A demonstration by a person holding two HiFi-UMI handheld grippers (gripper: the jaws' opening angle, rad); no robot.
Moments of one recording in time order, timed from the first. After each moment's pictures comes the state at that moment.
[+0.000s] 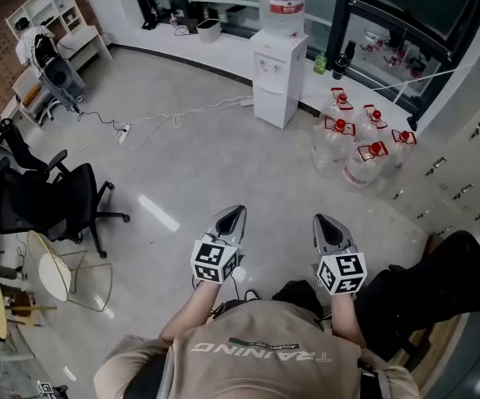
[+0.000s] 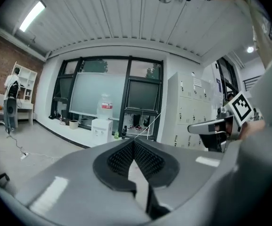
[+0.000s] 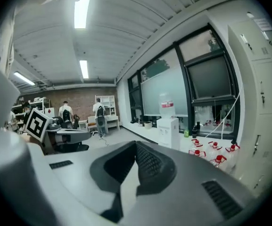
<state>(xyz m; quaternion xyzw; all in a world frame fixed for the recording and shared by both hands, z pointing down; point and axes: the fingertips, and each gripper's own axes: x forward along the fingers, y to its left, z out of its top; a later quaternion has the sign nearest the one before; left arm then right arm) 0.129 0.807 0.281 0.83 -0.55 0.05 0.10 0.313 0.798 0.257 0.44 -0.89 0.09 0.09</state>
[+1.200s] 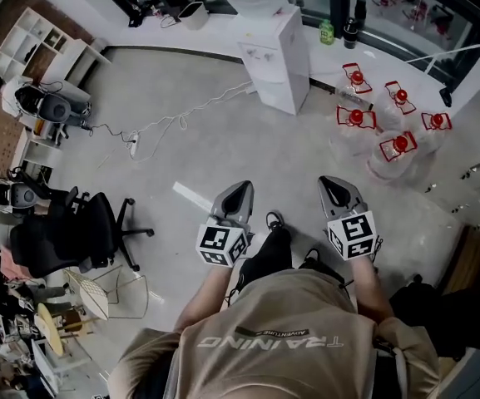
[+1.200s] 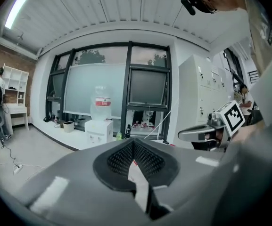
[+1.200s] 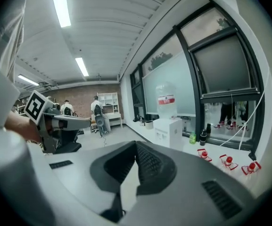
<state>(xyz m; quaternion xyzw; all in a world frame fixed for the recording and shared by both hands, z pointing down) 0.193 0.488 0.286 0.82 -0.56 0.08 0.10 0.355 0.460 0.302 0.38 -0.91 0.10 0.11</state>
